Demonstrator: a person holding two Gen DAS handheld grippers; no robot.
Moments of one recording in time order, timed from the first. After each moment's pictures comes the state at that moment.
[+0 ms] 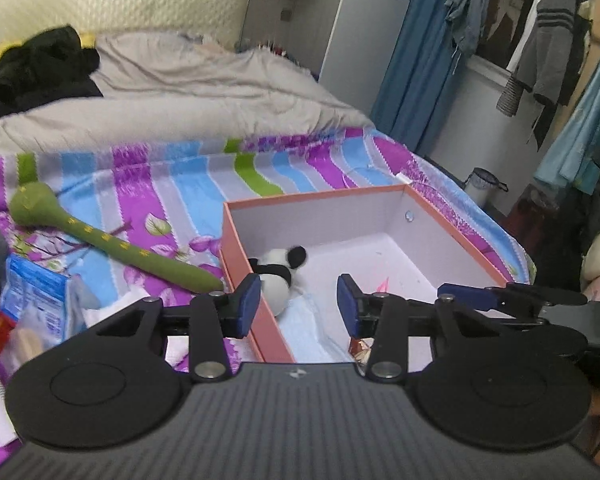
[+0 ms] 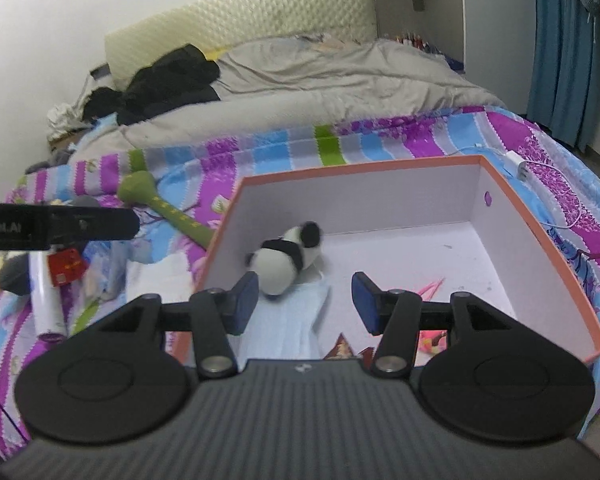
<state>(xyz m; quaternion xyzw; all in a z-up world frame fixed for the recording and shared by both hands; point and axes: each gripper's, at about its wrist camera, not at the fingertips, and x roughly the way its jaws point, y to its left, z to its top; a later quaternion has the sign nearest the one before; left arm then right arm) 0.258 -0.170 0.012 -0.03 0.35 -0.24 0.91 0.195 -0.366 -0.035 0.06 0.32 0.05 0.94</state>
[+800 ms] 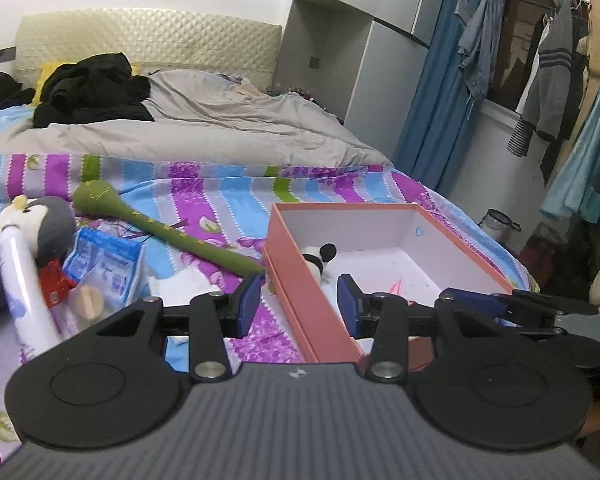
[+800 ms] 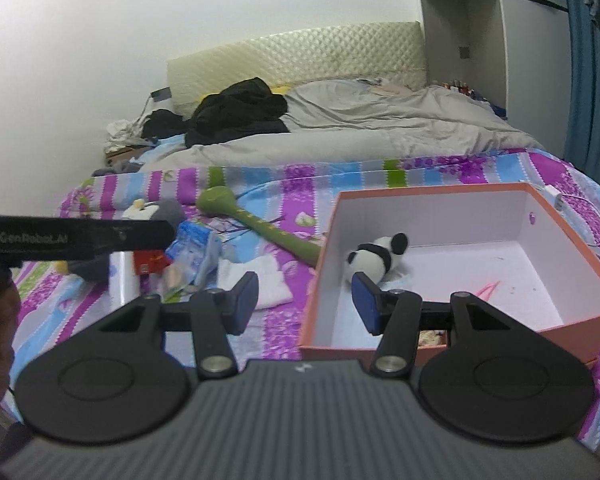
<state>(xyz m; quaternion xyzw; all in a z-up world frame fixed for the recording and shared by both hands) 0.132 -0.089 0.015 -0.05 0.28 -0.20 0.94 0.105 -0.298 -0.021 0.05 0.25 0.11 0.96</state>
